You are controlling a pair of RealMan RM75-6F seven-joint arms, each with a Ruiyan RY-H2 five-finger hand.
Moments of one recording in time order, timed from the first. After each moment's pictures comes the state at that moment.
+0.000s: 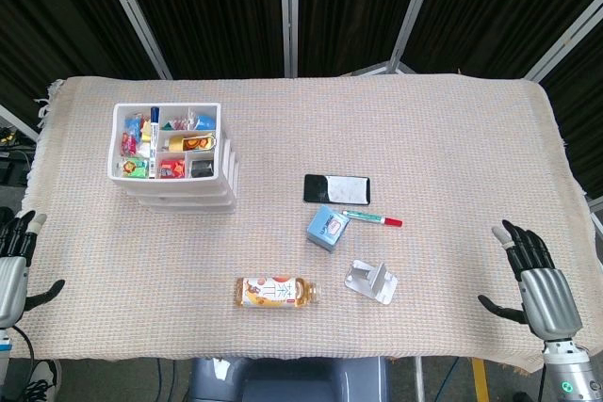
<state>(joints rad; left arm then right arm) -0.05 -1.12 -0.05 -1.78 1.40 1.51 0.25 0.07 -1.15 0.02 -1.62 -1.62 1.53 0.13</state>
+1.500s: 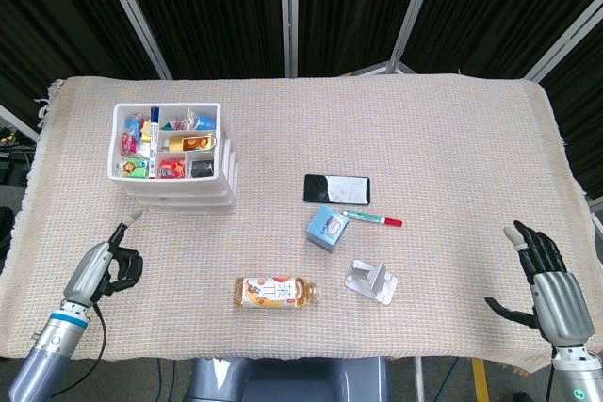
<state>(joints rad) -0.24 -1.22 -0.08 -1.81 1.39 1.14 -0.38 0.05 -1.12 0.02 -1.64 -1.63 1.57 0.19</state>
